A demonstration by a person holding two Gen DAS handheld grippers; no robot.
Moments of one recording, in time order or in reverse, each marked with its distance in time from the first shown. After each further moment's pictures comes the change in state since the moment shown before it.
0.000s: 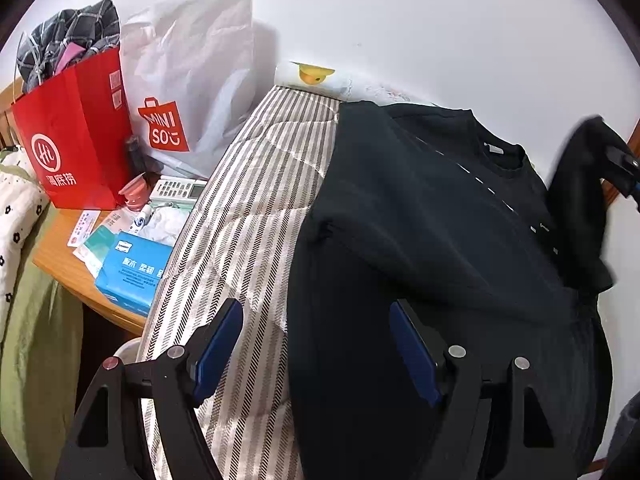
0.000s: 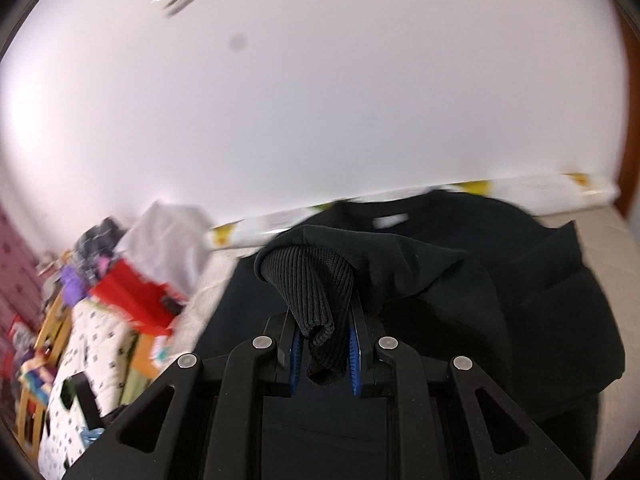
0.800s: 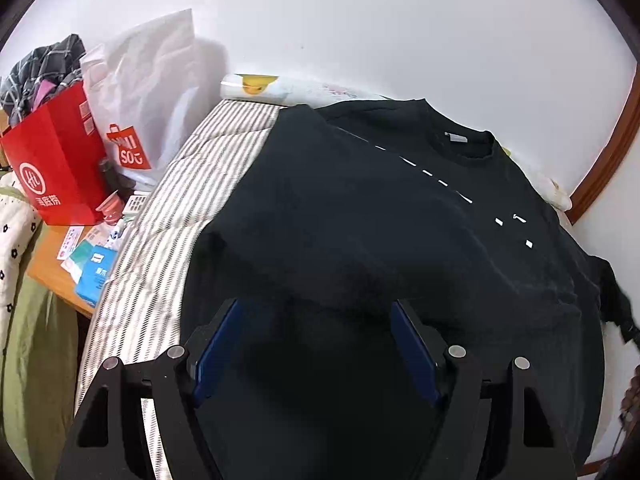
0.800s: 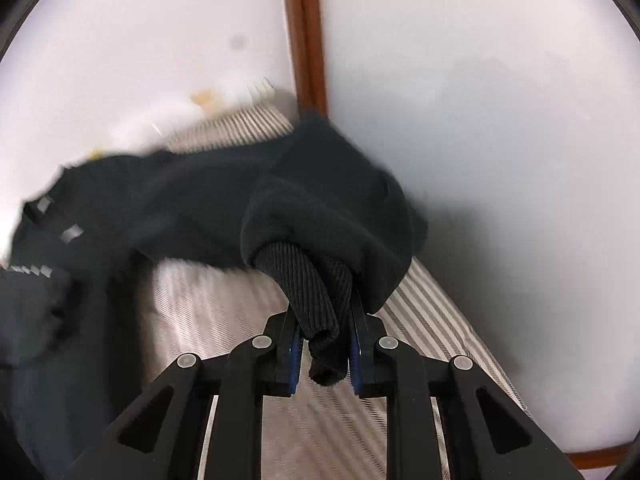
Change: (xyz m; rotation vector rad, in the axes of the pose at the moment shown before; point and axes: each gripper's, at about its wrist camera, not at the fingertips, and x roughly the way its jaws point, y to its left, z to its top) left arm -0.010 -0.078 -0.001 0.051 -0.004 0.016; right arm -0.165 -0.365 -0.128 0.302 -0.021 -0.662
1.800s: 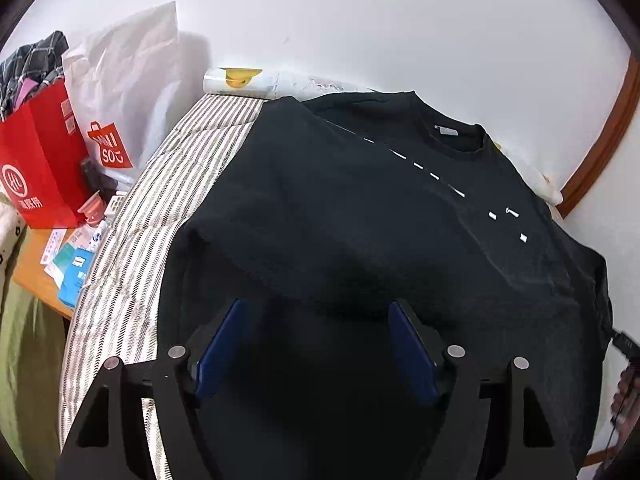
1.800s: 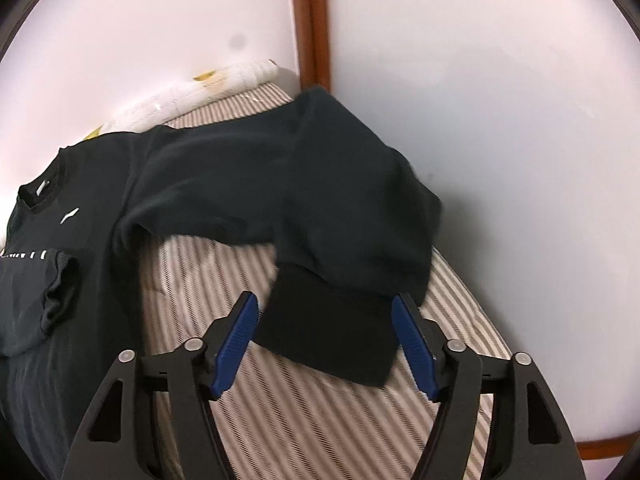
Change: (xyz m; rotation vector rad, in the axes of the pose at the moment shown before) left arm 0.017 -0.007 0.002 0.010 0.005 -0.054; right arm 0.026 -0.014 -0.030 0.003 0.097 -0.031
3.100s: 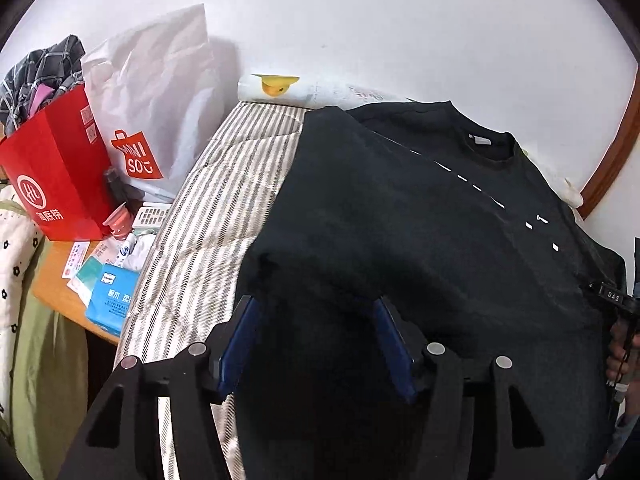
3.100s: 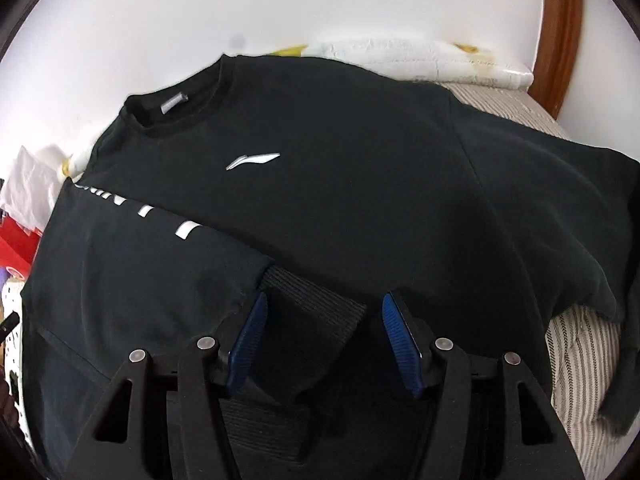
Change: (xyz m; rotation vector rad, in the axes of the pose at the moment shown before) left arm 0.003 0.036 0.012 0.027 -0.019 0.072; right arm 0.045 0.258 0.003 -0.304 0.071 0.306
